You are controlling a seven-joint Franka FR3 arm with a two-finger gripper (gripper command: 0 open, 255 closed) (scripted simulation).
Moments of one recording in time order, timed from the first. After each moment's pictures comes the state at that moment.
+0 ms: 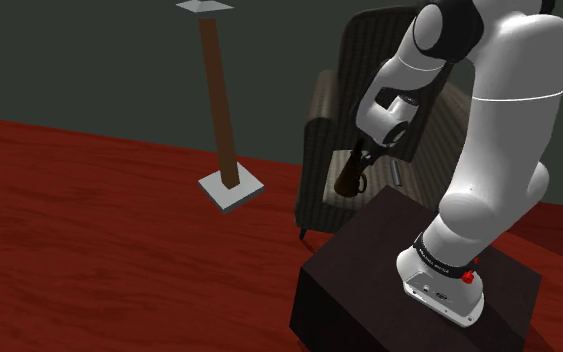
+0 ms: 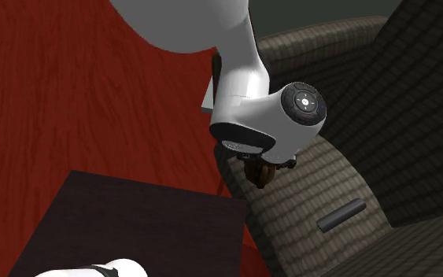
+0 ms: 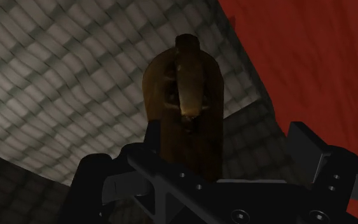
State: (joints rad) arm -0.20 0.41 -0.35 -2.48 1.08 2.86 -1.55
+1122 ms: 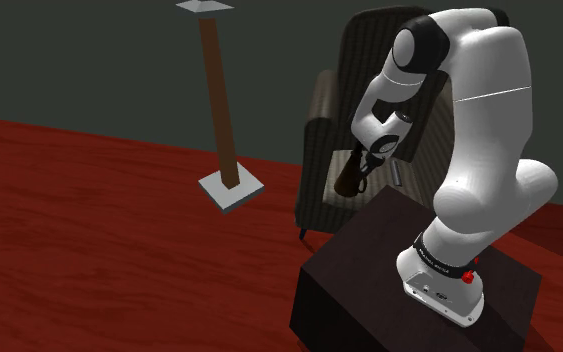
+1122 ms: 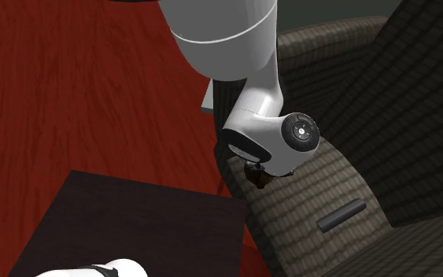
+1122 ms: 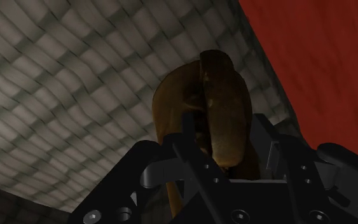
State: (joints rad) arm -0.36 0.63 -0.20 -2.32 1.35 2.91 -1.83
